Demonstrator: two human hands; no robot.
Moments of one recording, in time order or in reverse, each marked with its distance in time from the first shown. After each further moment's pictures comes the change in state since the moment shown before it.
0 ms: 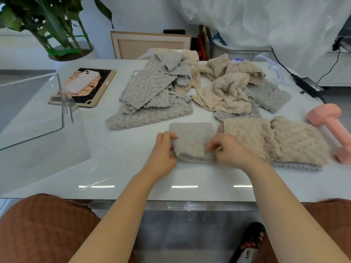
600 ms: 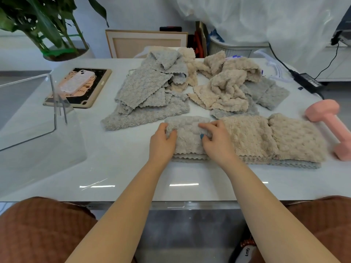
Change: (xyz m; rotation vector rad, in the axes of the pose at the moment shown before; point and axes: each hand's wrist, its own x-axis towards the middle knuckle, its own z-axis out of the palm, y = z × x) left_hand 0.032 0.012 0.015 -0.160 0.270 -0.220; right_hand 0.017 -0.009 0.027 0.283 0.363 0.100
